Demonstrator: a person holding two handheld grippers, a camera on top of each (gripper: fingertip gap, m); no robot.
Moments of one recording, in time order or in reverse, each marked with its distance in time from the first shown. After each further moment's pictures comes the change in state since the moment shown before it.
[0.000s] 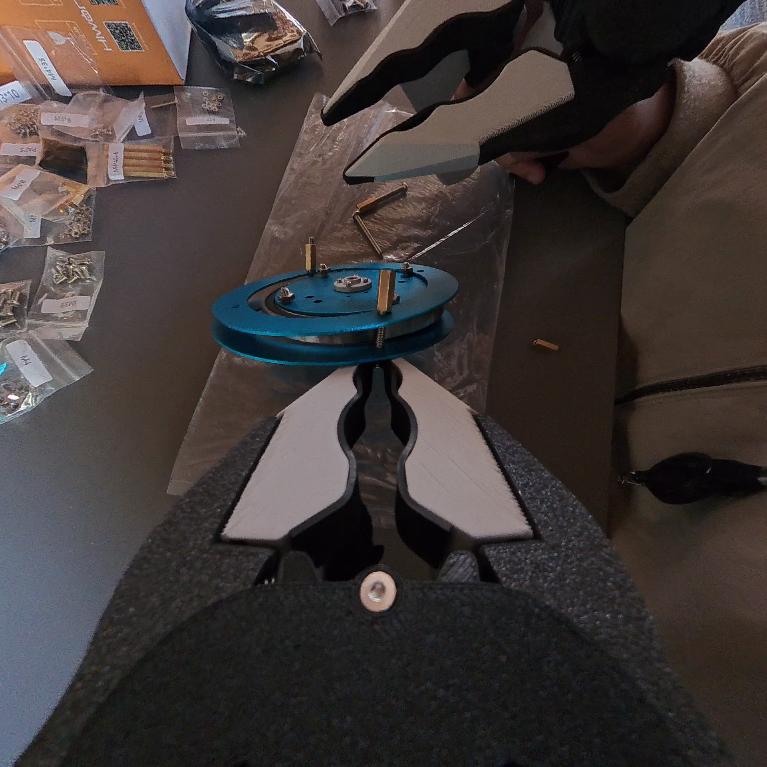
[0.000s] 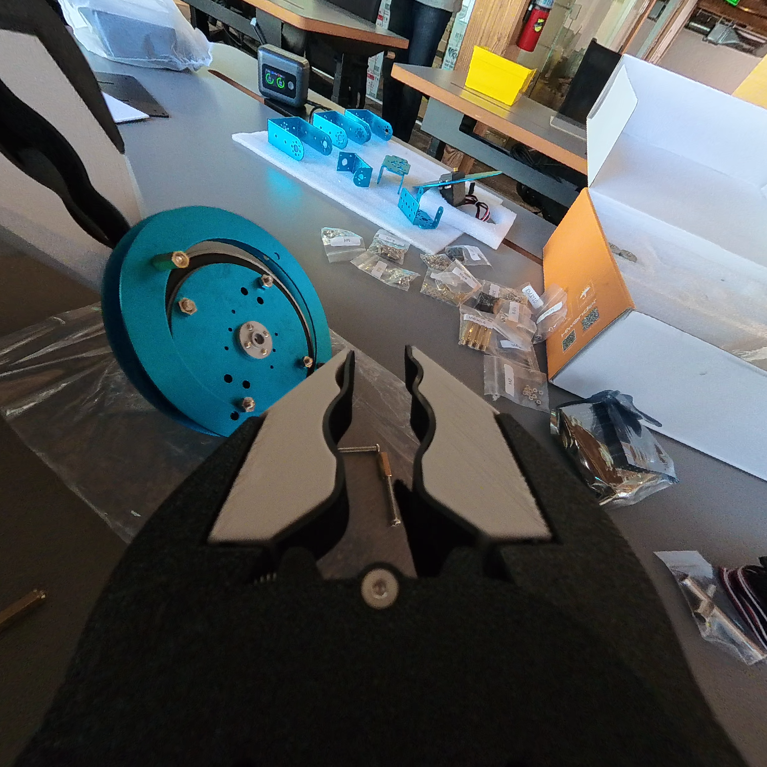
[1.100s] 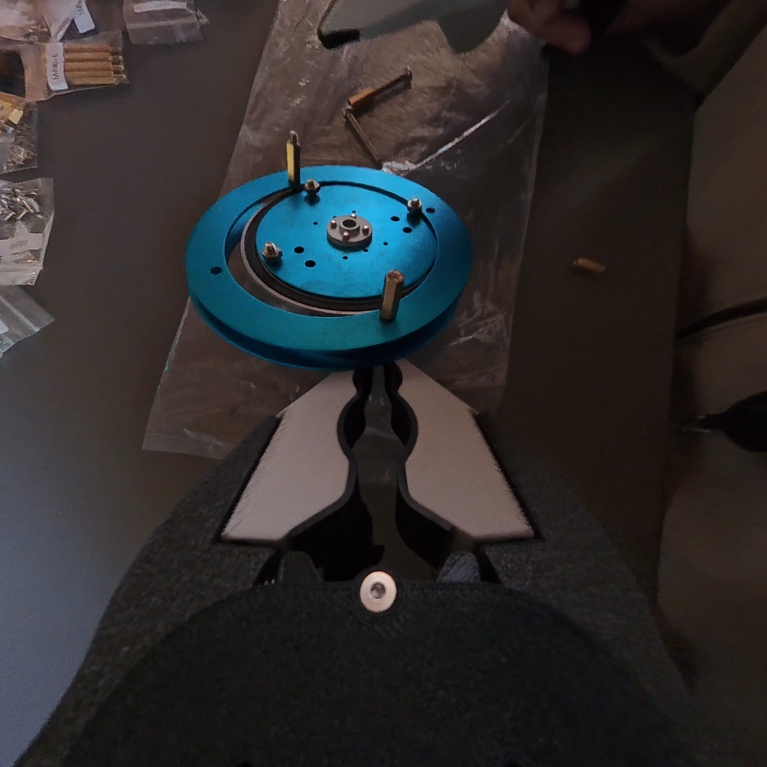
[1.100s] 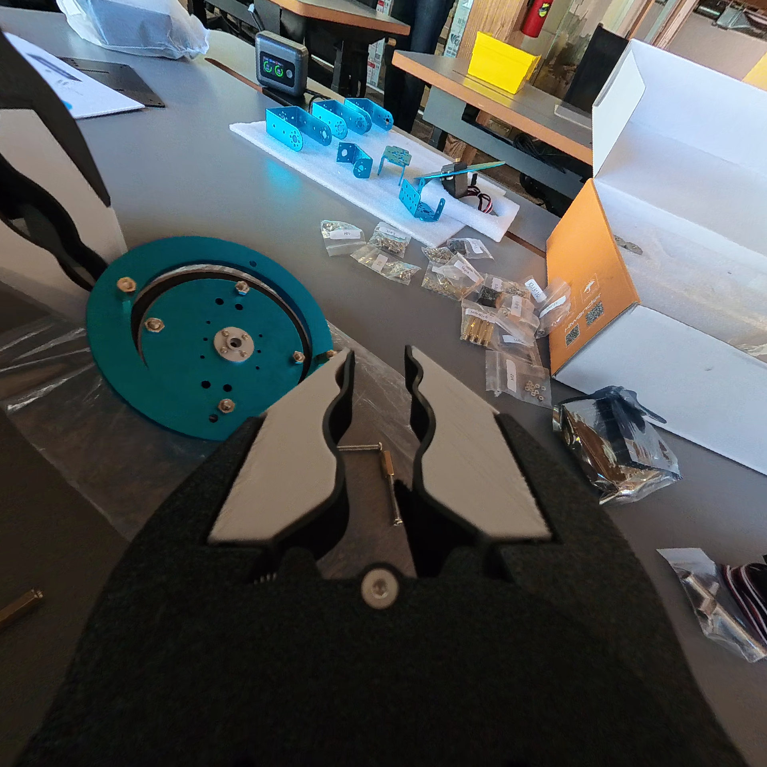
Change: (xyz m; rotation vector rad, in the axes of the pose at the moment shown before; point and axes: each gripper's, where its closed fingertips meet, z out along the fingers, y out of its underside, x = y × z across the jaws) left arm -0.002 0.045 0.009 -0.097 -0.022 0.059; right arm 0.000 0.003 0.002 -0.019 -0.003 0.003
